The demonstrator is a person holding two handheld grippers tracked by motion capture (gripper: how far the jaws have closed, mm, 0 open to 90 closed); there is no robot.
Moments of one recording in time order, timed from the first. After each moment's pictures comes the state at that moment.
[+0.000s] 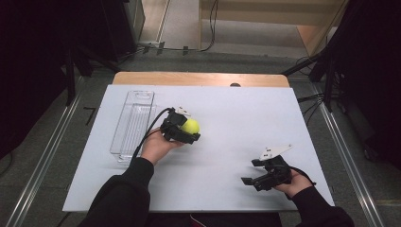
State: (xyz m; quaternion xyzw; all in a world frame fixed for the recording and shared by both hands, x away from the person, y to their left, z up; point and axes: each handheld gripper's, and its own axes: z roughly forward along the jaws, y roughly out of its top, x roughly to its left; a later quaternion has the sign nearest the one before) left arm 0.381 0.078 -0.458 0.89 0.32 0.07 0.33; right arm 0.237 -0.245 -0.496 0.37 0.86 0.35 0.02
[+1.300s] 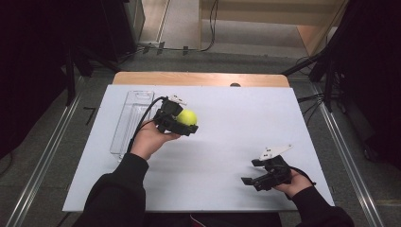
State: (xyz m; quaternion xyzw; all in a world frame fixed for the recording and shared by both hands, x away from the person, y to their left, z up) left arm 0.374 0.086 -0.400 0.88 0.33 0.06 0.33; right arm 0.237 -0.245 -0.496 0.37 0.86 0.35 0.02
